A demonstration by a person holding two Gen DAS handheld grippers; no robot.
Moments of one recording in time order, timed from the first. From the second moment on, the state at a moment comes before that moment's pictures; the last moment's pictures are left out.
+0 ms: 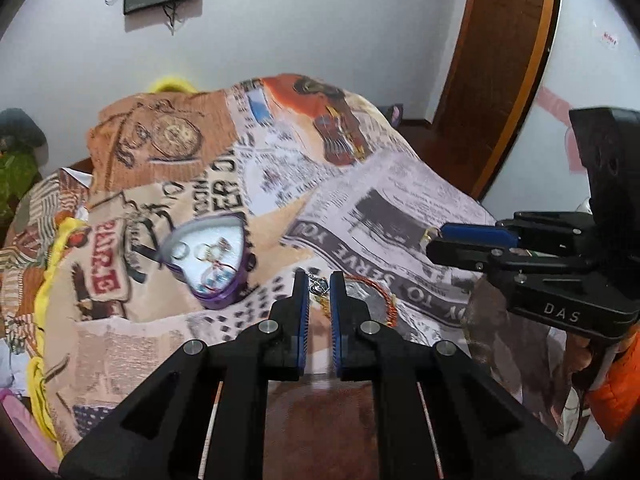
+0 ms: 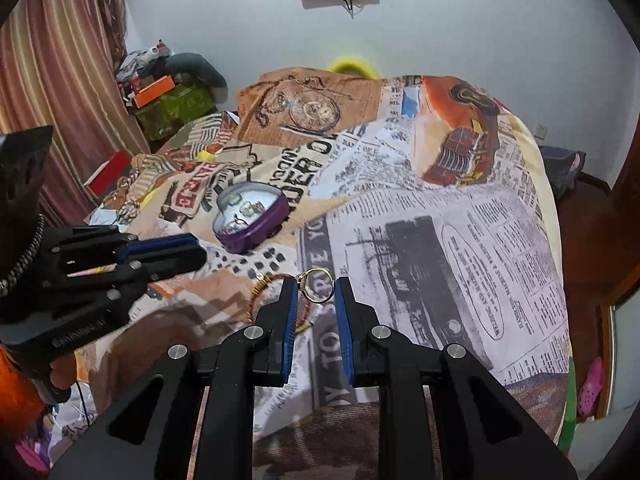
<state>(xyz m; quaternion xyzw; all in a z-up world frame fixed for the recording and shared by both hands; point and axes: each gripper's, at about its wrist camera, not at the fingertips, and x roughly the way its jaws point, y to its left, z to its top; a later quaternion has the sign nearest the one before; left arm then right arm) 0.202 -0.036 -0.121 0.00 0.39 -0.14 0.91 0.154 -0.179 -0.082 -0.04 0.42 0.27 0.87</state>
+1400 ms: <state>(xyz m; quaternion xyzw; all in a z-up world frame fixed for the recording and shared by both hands) 0.296 0.062 -0.165 -0.03 0.41 -0.08 0.91 0.266 -0.049 -0.105 -0.08 0.48 0.30 0.82</state>
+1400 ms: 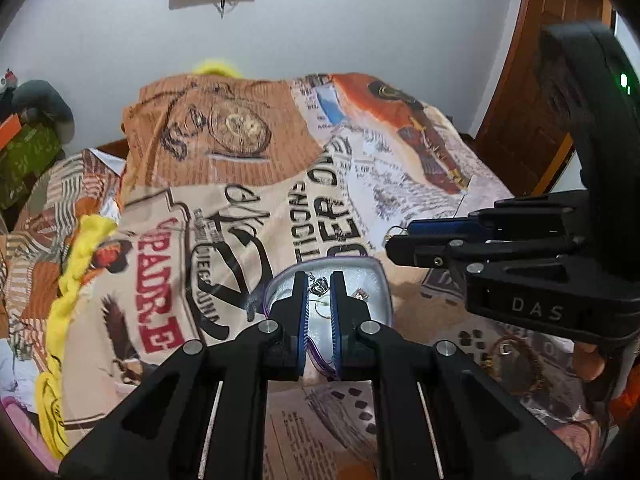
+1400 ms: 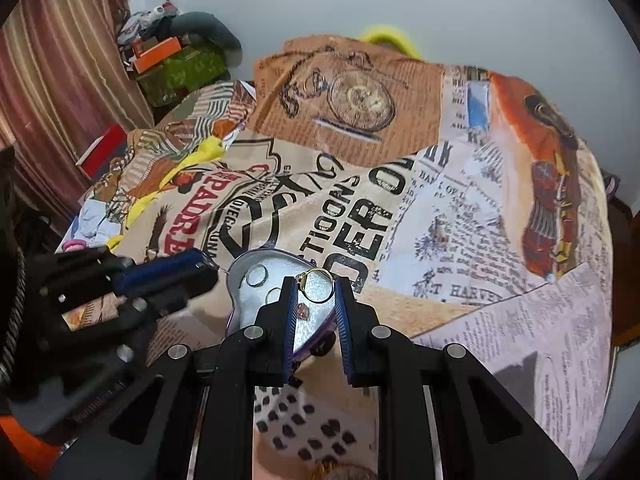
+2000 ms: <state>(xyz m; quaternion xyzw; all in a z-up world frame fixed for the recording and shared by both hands) 0.311 0.068 -0.199 -0.06 0.44 -0.11 0.89 0.285 -0.030 -0.142 -0.09 0.54 0.30 0.79</state>
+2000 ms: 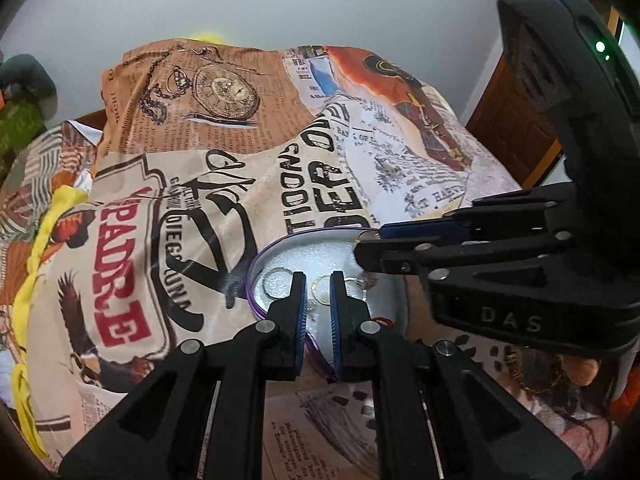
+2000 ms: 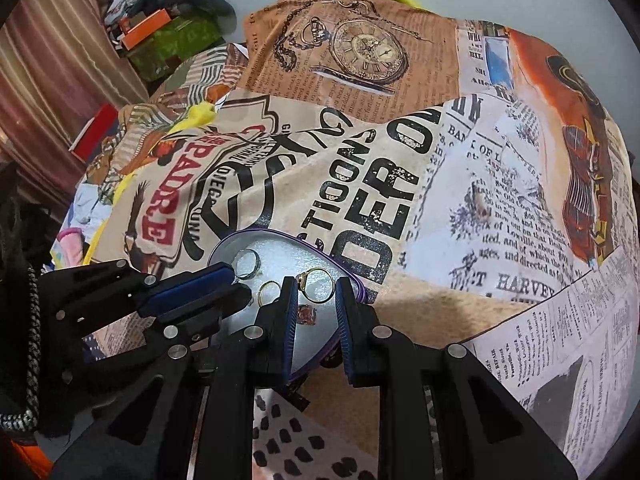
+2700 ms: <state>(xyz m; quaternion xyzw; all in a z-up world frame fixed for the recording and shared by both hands) 0.259 0.067 -0.126 -0.04 0.39 -0.10 0.92 0.241 -0.056 -0.075 -0.06 0.49 0.28 0.83</state>
